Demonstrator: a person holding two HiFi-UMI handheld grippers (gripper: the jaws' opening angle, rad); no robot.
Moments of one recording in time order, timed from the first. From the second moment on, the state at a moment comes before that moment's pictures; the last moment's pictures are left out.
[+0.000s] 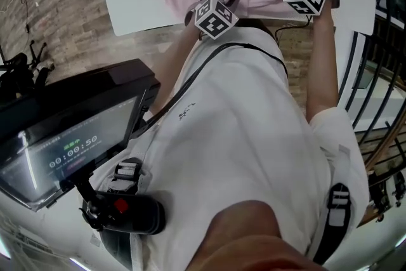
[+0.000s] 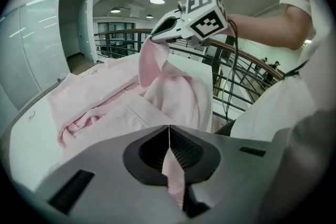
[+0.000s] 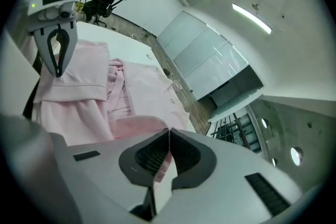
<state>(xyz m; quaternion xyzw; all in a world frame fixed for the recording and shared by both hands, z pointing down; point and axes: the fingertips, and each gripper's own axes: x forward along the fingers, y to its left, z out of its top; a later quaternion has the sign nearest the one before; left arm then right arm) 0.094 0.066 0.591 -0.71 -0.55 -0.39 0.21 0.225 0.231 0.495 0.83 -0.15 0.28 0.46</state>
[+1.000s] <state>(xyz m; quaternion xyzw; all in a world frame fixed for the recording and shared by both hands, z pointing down) 0.060 0.023 0.601 -0.71 -0.53 -0.44 0.16 0.278 0.183 0.503 0.88 -0.29 0.29 0.24</state>
